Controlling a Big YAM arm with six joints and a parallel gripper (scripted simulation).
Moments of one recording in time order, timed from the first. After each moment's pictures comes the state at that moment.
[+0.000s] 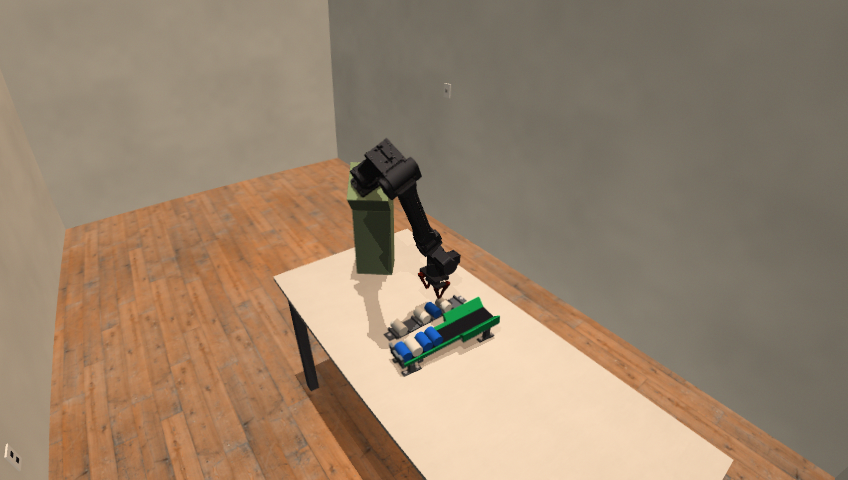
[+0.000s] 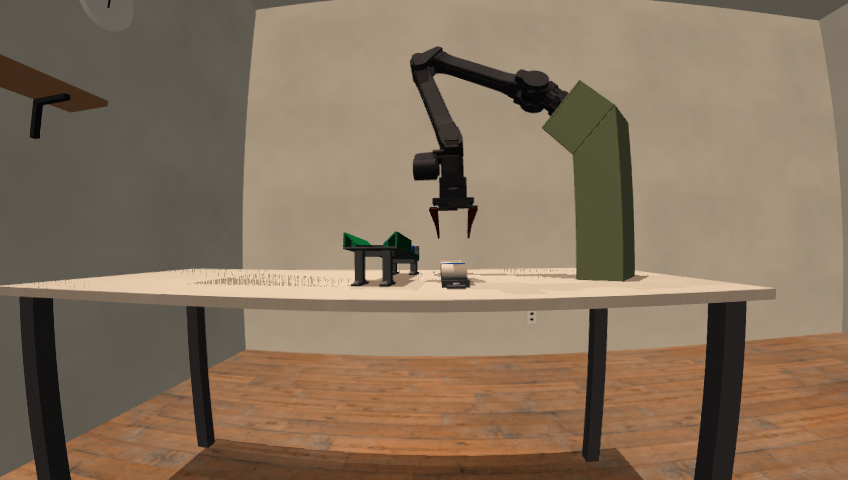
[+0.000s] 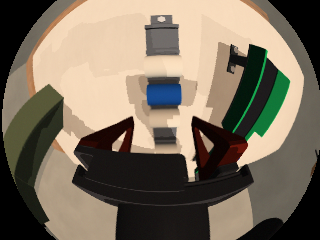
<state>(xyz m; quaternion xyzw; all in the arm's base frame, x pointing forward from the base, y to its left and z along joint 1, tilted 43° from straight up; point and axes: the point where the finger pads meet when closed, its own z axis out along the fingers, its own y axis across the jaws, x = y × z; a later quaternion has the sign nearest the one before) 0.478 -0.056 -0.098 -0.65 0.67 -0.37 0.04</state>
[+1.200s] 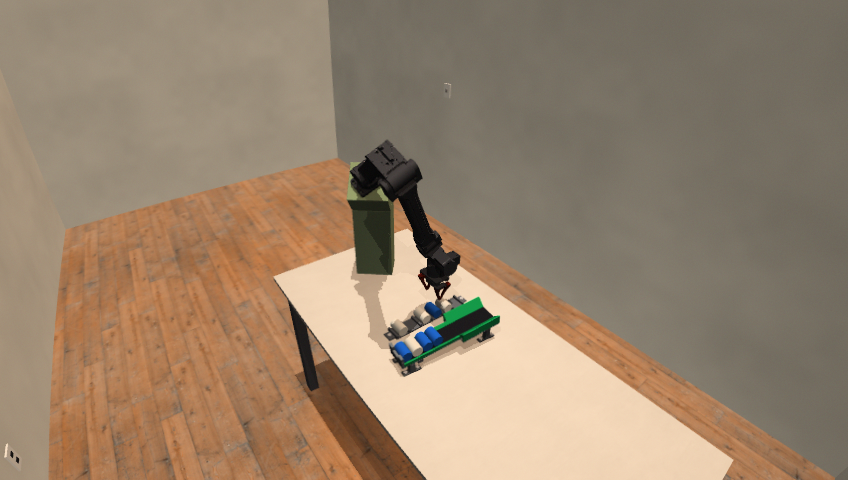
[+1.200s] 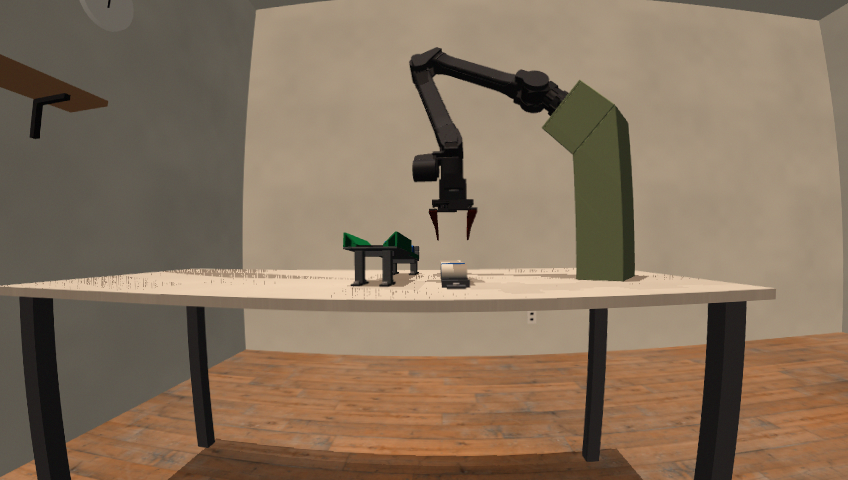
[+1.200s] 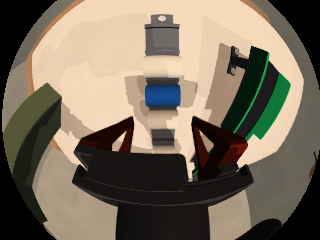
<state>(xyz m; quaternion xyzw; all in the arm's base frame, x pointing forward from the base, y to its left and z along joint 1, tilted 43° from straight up) 0.482 -0.058 -0.100 -0.66 0.66 -0.37 0.03</state>
